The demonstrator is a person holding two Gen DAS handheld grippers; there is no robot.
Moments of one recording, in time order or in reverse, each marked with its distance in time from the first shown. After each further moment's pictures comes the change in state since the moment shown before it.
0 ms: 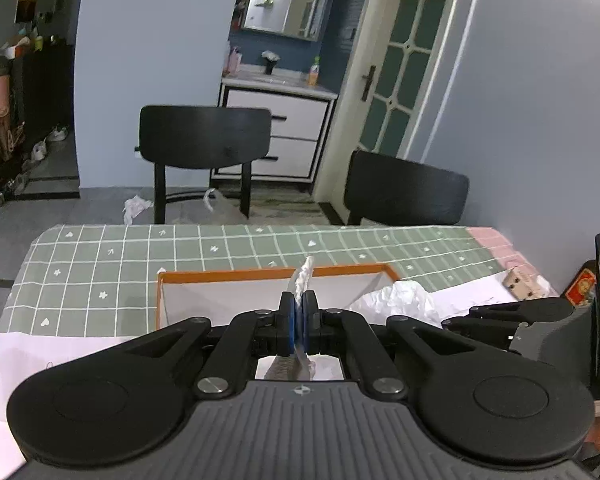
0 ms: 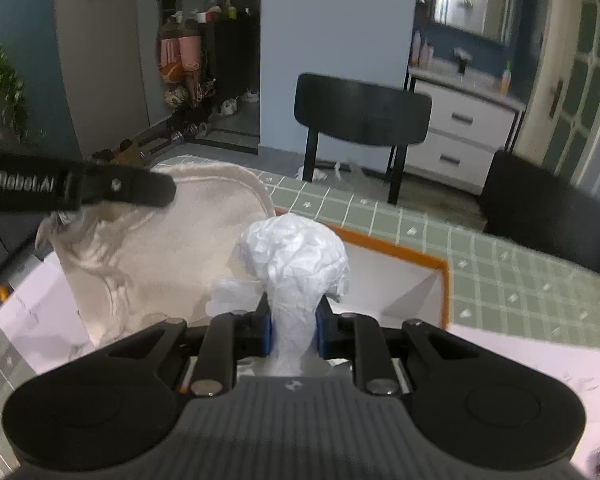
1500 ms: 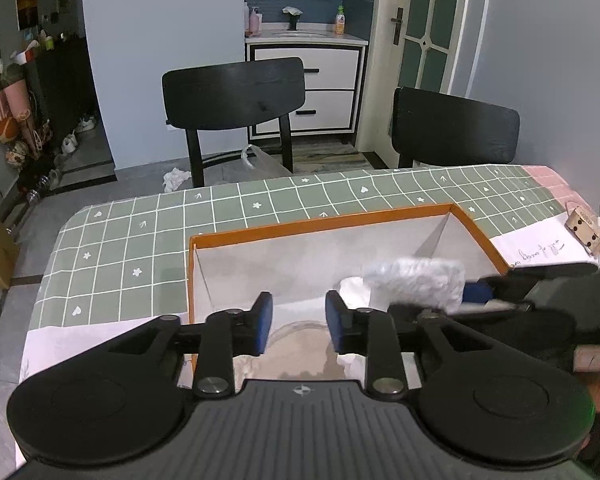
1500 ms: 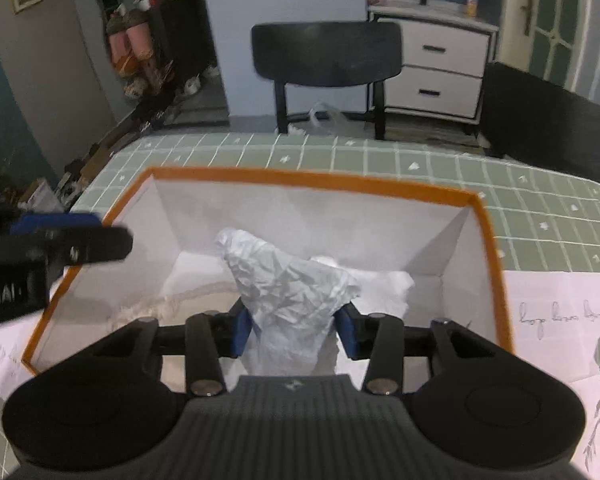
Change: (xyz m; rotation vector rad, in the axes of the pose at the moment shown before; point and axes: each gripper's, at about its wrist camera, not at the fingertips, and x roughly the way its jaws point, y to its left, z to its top) left arm 0.039 0.002 -0.010 0.097 0.130 0.154; right arm 0.069 -0.014 0.001 0.197 0.093 -0.037
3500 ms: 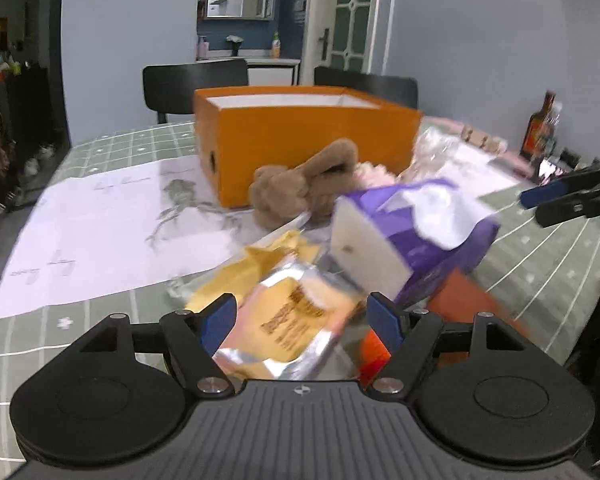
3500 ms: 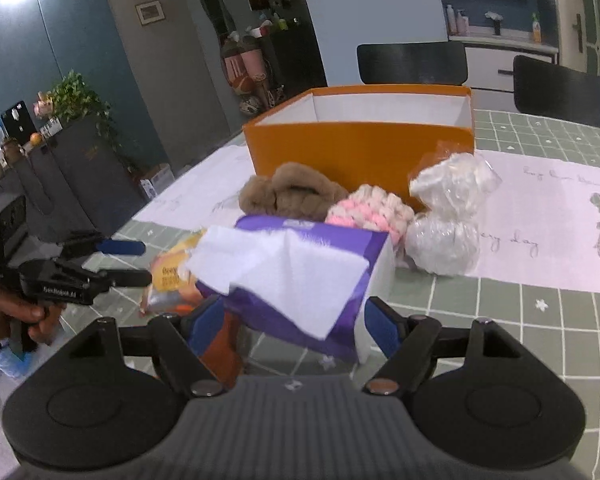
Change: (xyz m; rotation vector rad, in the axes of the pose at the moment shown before) left arm -0.132 0.023 -0.283 0.112 -0.131 -0.163; right arm -0.197 -0.020 -0.263 -0.111 -0.109 0.315
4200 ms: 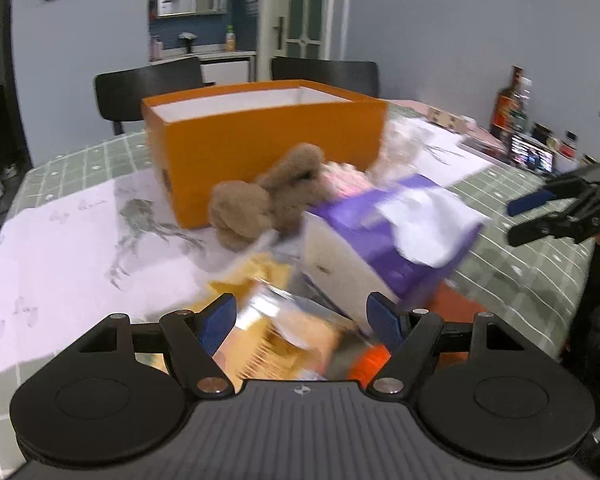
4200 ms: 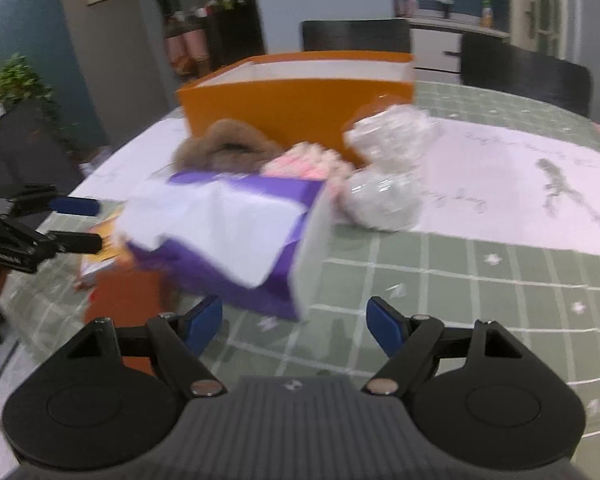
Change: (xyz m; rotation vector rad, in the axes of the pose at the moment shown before) left arm 0.027 0.000 0.026 0.085 0.022 -0.097; right arm 0.013 -0.014 -0.019 0.041 0.059 -0.205
